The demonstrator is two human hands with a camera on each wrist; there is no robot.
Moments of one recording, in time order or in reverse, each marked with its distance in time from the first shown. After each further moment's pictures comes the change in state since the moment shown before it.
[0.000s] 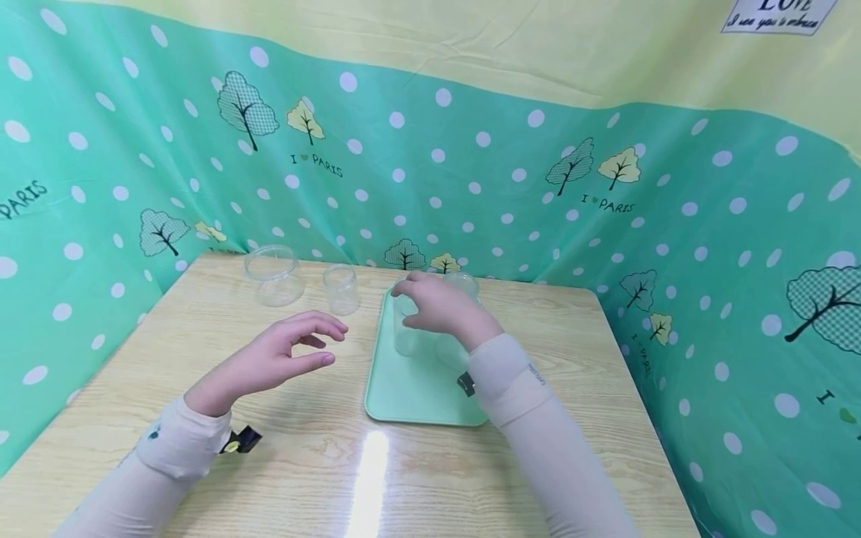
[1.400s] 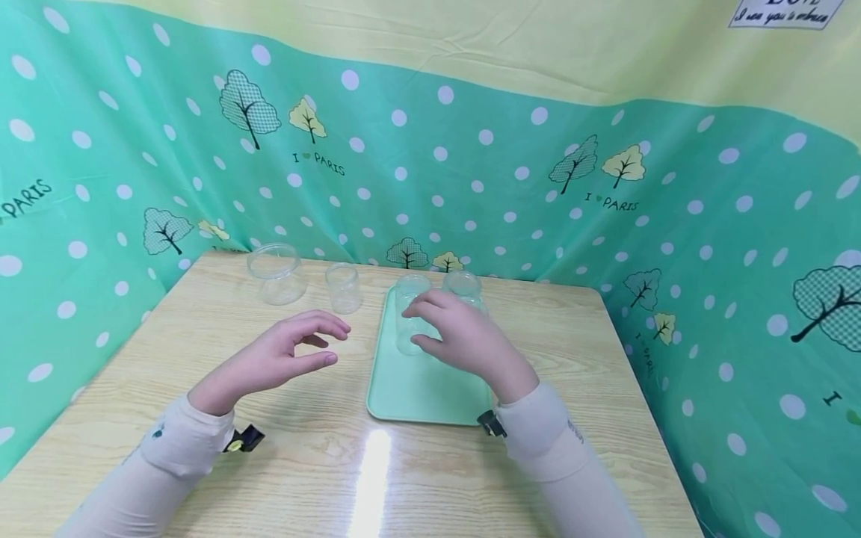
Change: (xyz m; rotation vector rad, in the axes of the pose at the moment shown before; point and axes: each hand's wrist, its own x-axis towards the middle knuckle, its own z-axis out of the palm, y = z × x) left_hand 0.001 0.002 0.001 -0.002 -0.003 -0.002; right_hand -0.069 -0.007 0.012 0.057 0.342 -0.247
